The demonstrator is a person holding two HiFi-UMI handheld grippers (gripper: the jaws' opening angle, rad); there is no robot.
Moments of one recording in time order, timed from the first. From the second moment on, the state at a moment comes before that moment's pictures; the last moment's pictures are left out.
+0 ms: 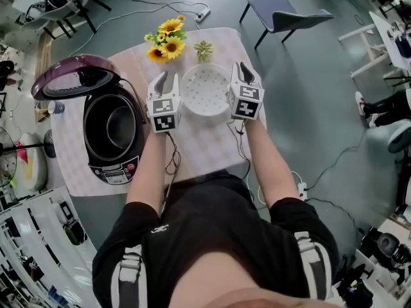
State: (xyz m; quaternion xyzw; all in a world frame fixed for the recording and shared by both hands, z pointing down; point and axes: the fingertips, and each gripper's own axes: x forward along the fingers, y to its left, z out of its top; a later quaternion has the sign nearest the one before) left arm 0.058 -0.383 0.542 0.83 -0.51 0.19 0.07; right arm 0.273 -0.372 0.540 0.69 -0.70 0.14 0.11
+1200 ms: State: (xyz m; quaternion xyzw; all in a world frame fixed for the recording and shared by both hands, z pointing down) left arm -0.063 -0.251 0.359 0.80 -0.59 0.09 -0.03; right arm 0.126 -0.262 0.335 0.62 -0.79 -0.04 -0.01
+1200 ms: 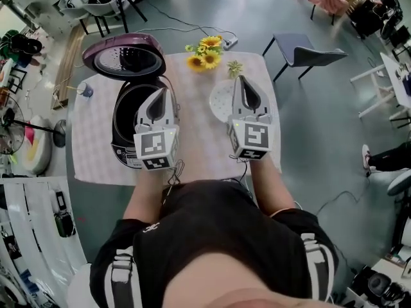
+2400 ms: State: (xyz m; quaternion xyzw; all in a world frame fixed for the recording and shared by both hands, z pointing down) left arm -0.313 -0.241 0.367 0.85 -0.53 0.08 0.00; right arm -0.157 -0.255 0.361 0.51 -0.86 0.06 -0.05
